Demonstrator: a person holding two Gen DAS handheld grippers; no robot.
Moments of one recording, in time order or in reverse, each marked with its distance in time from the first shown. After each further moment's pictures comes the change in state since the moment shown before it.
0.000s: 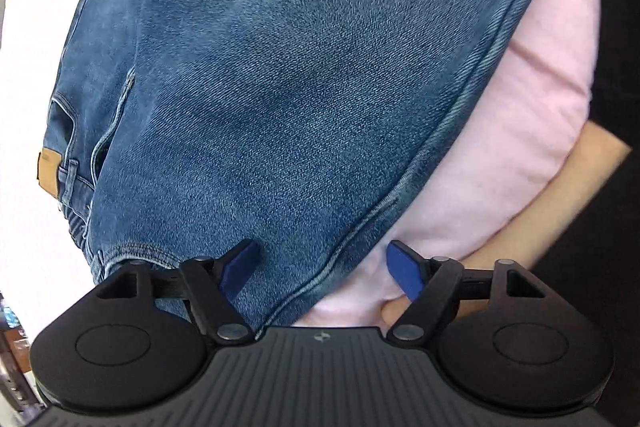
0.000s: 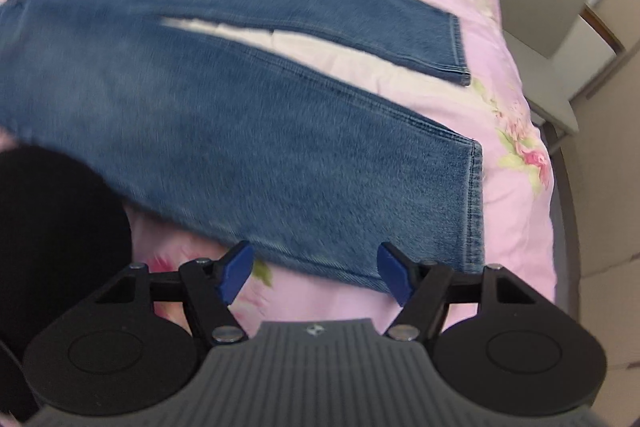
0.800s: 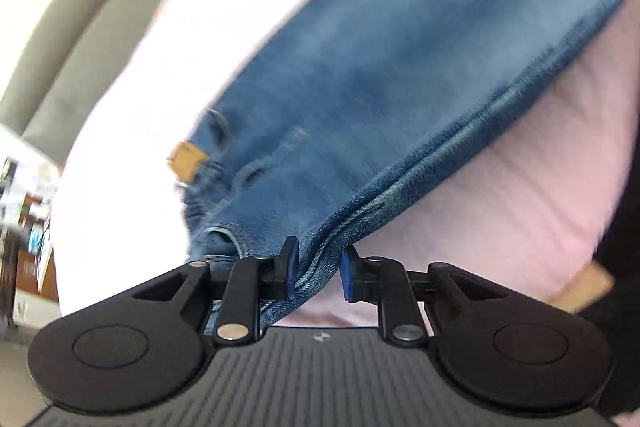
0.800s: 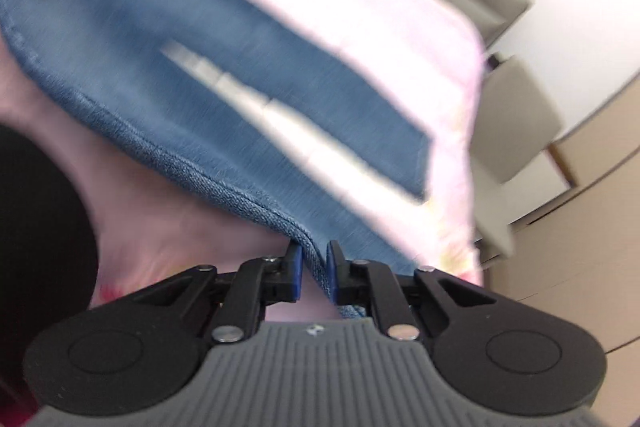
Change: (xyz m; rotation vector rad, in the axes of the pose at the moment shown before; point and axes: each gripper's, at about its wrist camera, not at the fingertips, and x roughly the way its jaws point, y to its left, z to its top) left arm -0.121 0.026 -0.056 -0.425 -0.330 0.219; right arm -0.047 0.027 0.036 -0.168 -0.292 -0.274
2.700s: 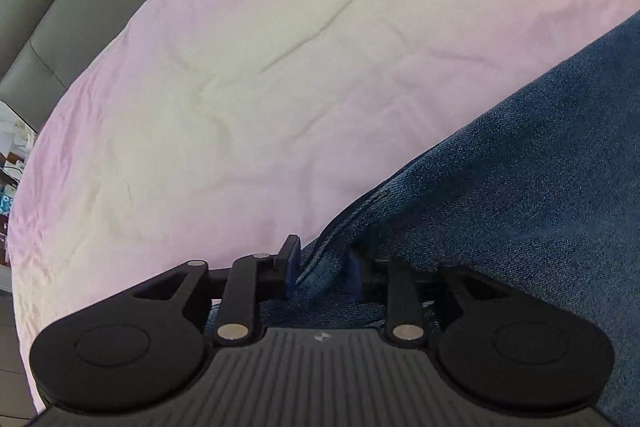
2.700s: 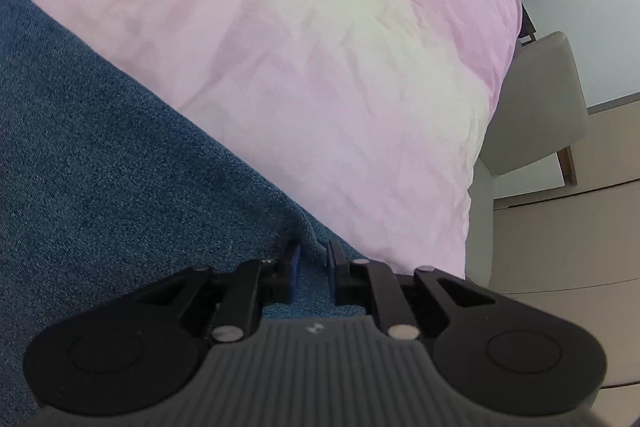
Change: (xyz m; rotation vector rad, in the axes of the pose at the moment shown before) left arm 0.216 0.132 0.180 -0.192 0.142 0.003; right arm 0.402 -0.067 0.232 -0.058 0.404 -0.083
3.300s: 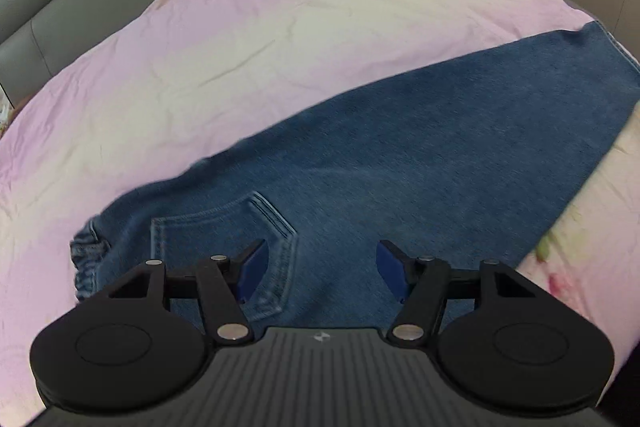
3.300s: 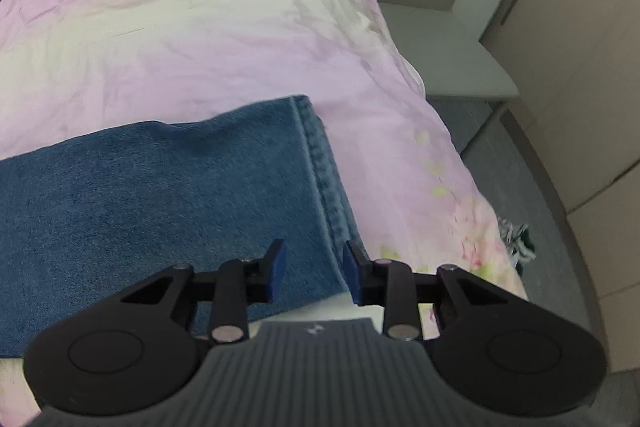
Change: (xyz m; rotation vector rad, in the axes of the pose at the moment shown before) left arm -0.176 -0.068 -0.103 -0.146 -0.153 -0.234; right arm -0.037 -0.123 -0.198 0.818 0.029 0.276
